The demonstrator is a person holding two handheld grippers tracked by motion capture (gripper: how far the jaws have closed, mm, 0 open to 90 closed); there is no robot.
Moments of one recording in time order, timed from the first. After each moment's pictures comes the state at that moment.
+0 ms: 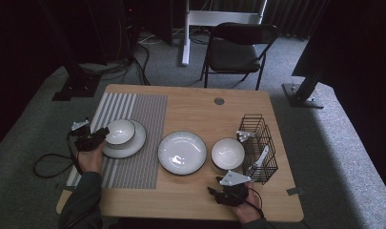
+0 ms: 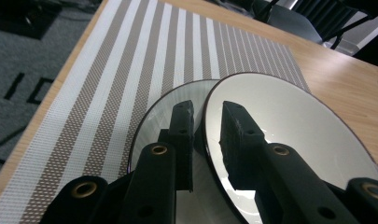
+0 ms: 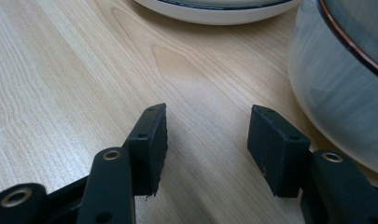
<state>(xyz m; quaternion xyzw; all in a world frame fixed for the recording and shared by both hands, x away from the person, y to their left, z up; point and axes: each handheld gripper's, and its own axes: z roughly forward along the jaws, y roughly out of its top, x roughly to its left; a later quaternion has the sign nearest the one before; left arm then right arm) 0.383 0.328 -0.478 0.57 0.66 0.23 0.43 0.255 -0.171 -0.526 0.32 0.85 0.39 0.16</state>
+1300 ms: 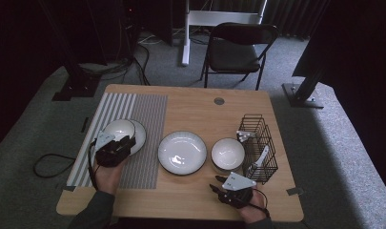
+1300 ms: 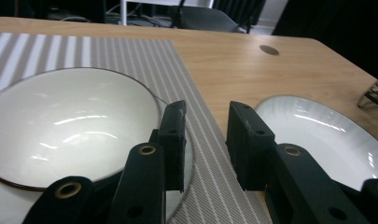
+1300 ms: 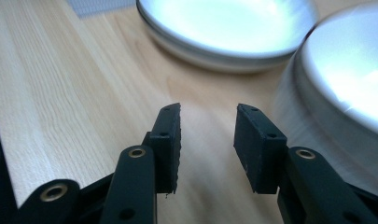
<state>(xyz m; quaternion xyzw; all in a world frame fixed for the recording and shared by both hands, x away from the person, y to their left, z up) 0.317 0.235 -0.451 0.67 0.51 0.24 0.48 0.238 -0.176 -0.490 0.25 0.85 0.41 0.21</state>
